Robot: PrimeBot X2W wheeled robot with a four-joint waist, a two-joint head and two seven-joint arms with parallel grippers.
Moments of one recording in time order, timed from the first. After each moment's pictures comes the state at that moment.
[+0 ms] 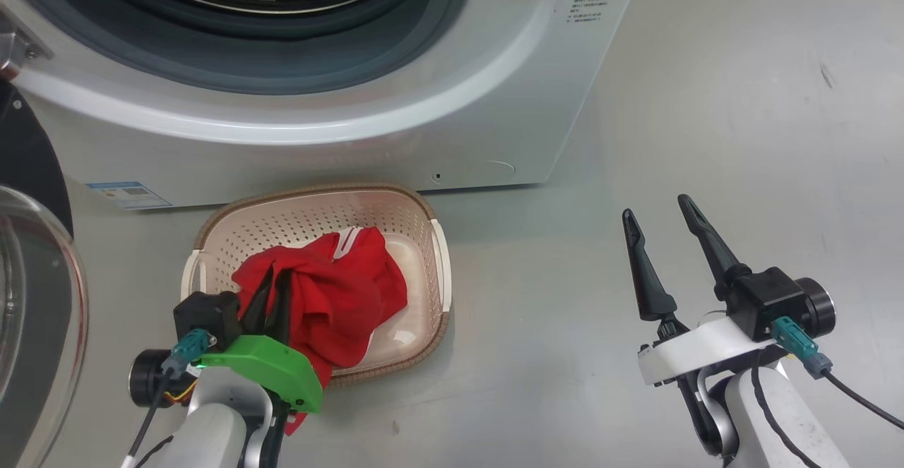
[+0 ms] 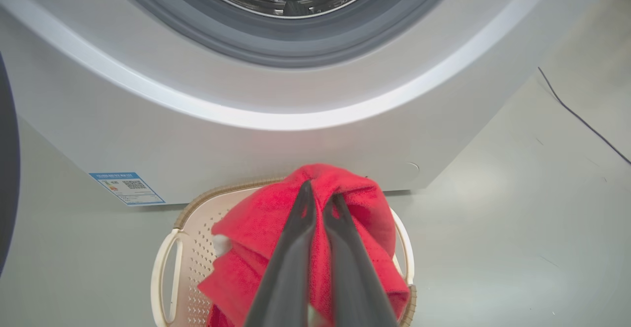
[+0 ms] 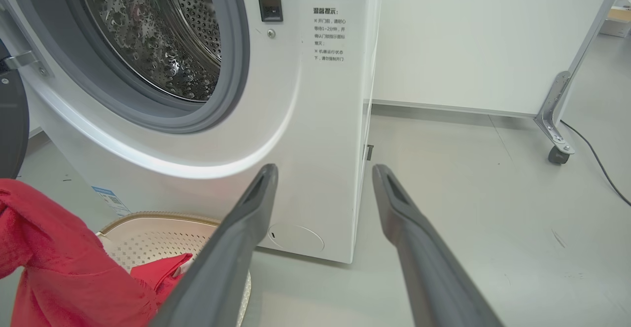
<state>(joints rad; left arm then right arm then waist) -0.23 0.09 -0.33 0.33 -0.48 0.02 -0.13 -0.14 -0.08 0.24 0.15 0.21 0.02 -0.26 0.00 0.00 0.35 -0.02</state>
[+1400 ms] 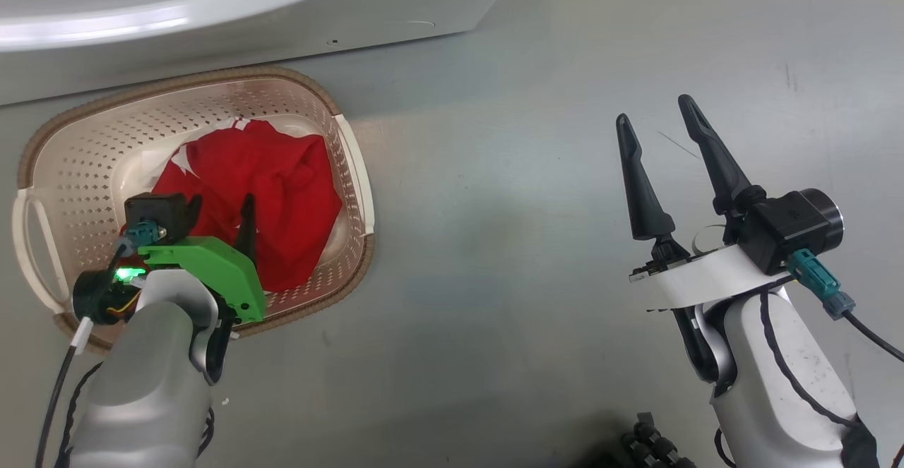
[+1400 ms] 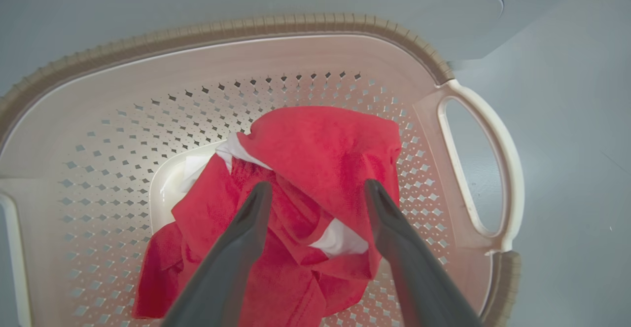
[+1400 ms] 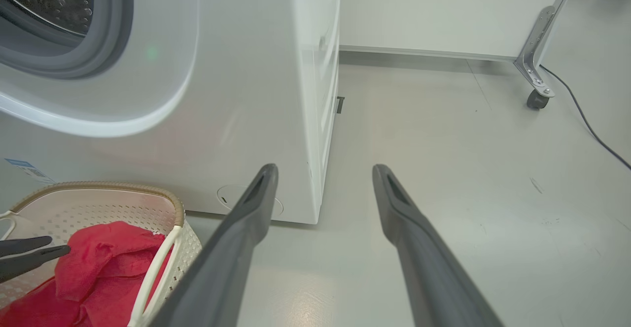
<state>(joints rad) -0.62 0.10 -0.30 0.87 -0.47 -0.03 -0.12 -0.30 -0.06 0.25 0.09 0.21 0.04 -0.26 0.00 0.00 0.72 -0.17</state>
